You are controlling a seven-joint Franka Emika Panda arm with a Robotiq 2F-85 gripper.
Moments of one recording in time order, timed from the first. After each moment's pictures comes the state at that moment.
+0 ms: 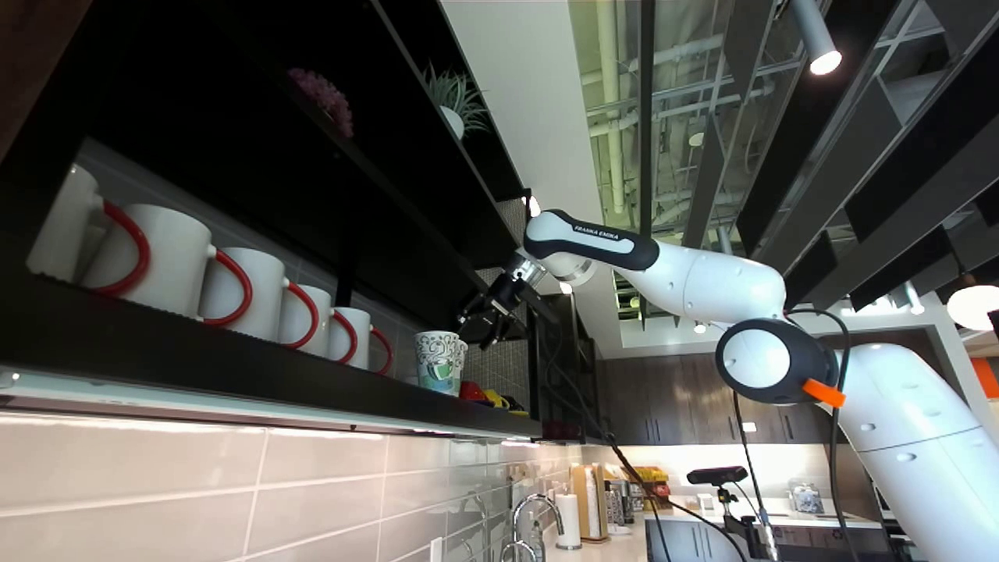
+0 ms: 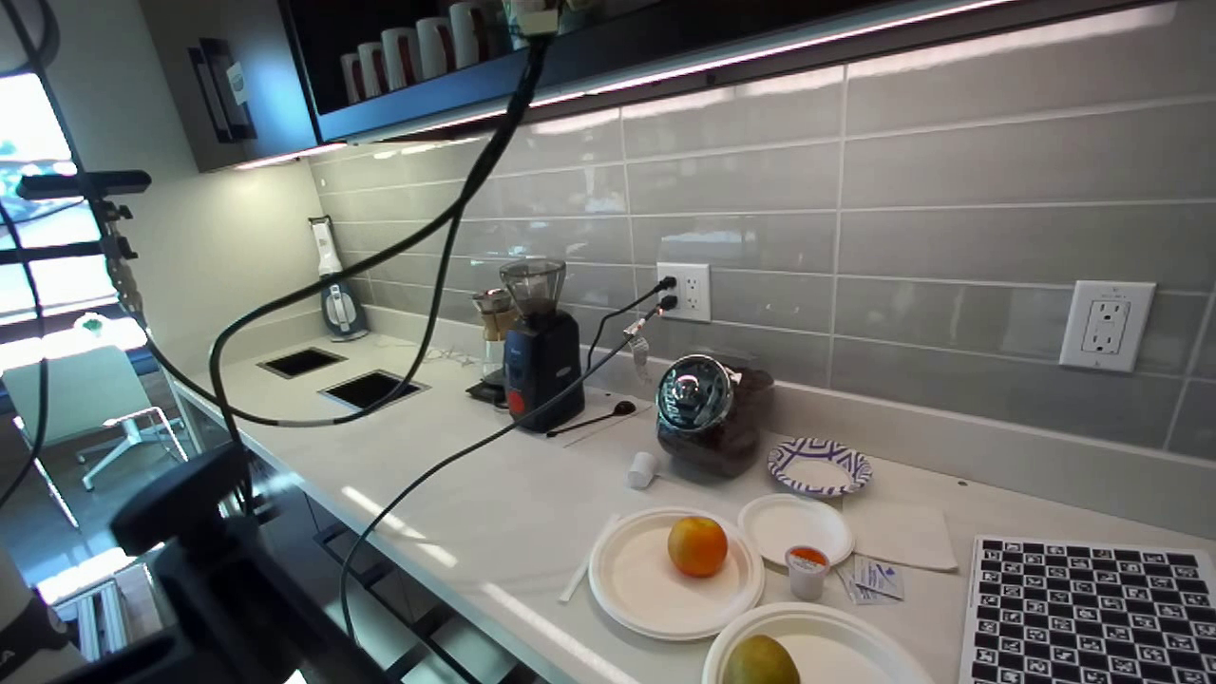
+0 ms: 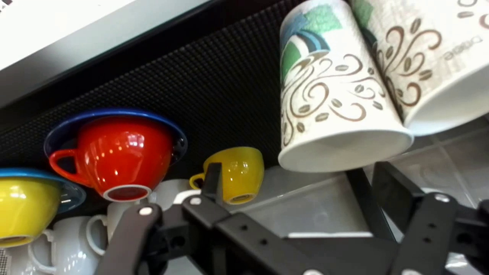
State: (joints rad) arm -0.10 0.23 -0.33 -0.85 0.30 1.81 0.04
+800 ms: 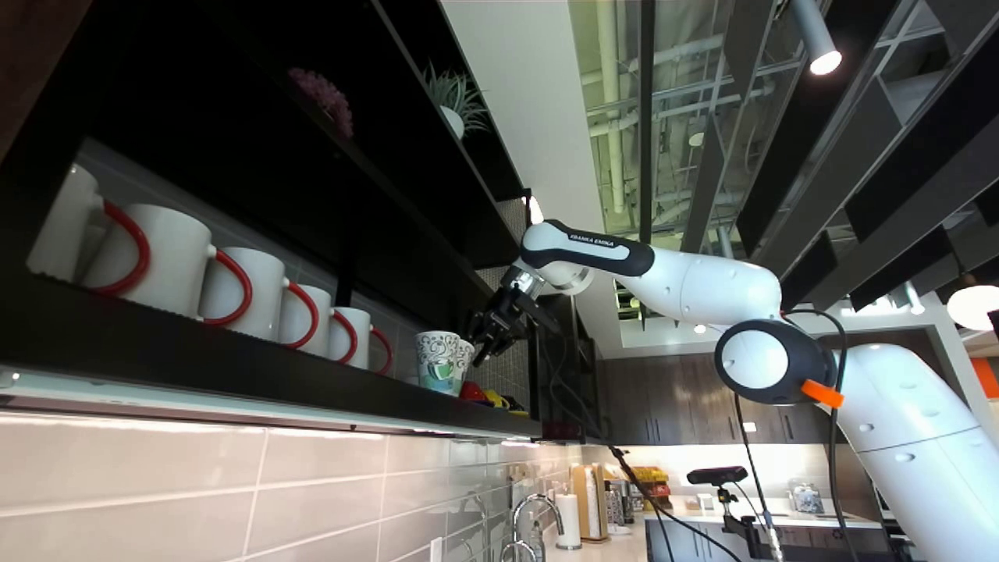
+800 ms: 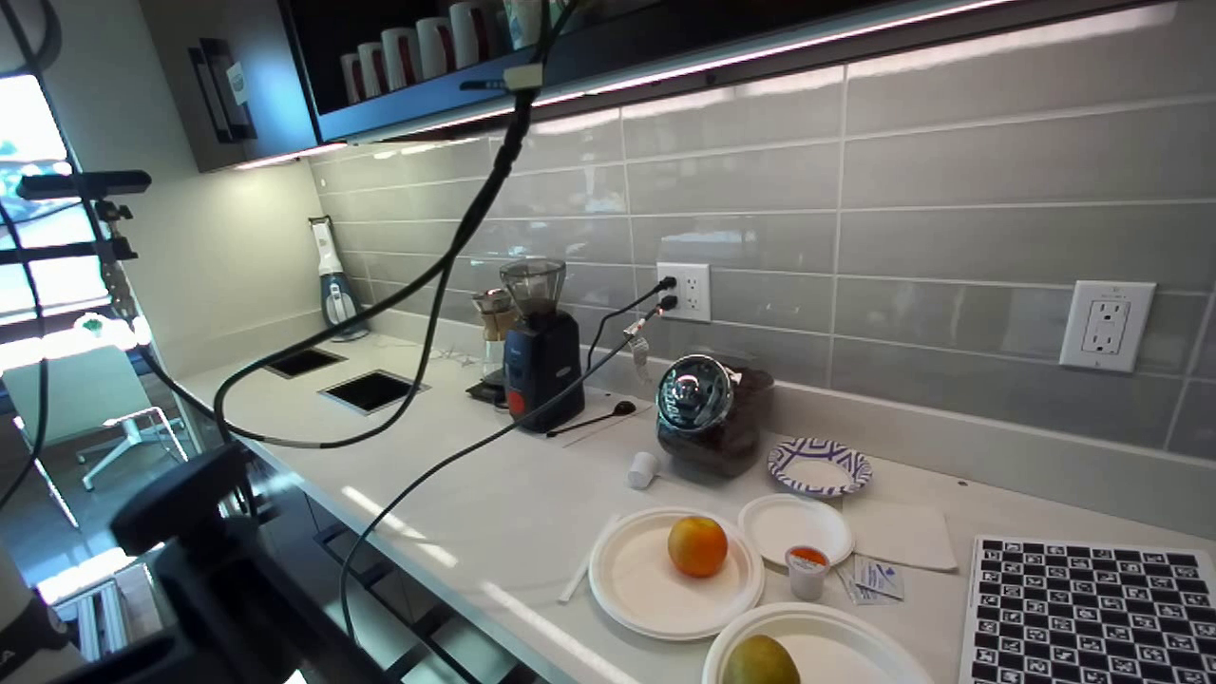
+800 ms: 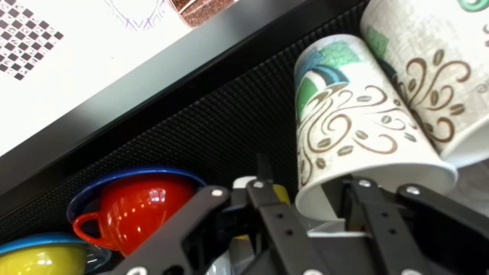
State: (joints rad) arm -0.11 0.24 -0.33 -0.89 0.31 1.76 0.14
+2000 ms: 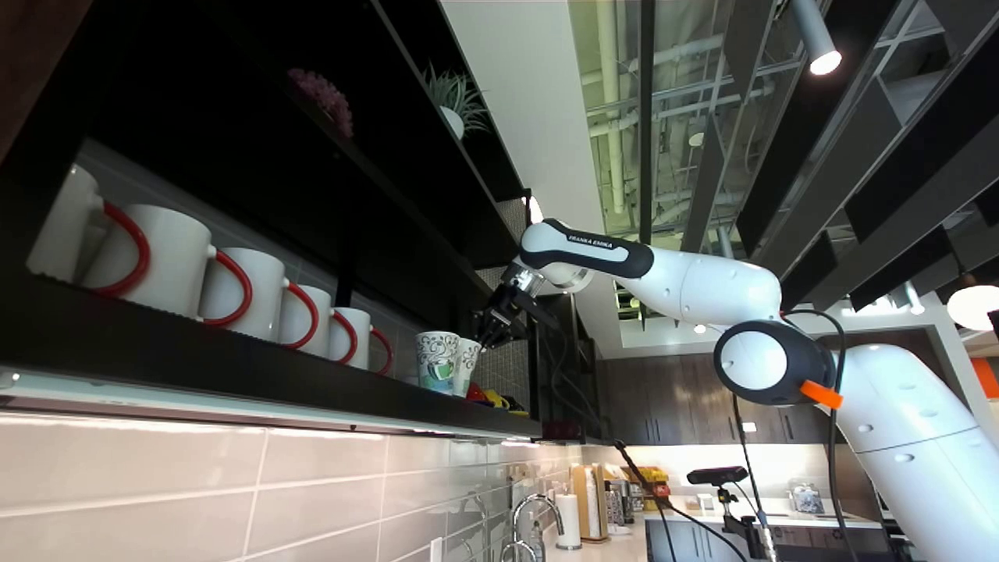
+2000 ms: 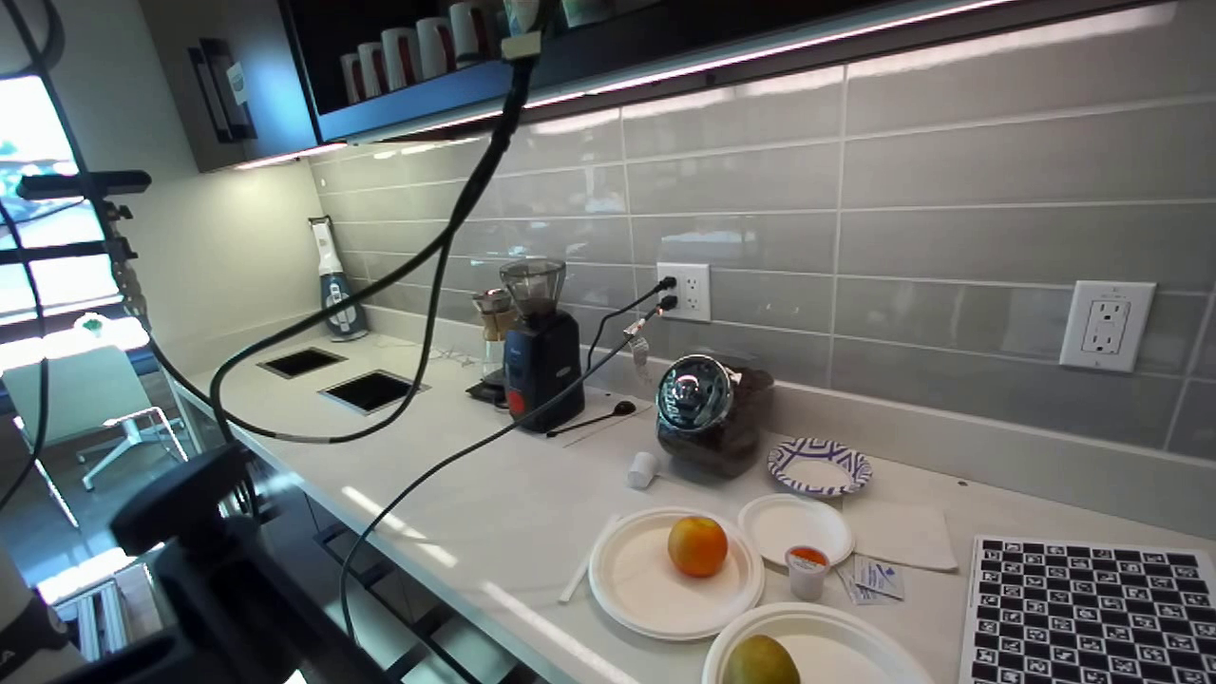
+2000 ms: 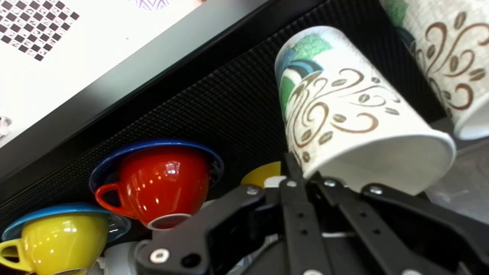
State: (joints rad) arm -0.11 0.24 -0.33 -0.87 0.25 1.80 0.18
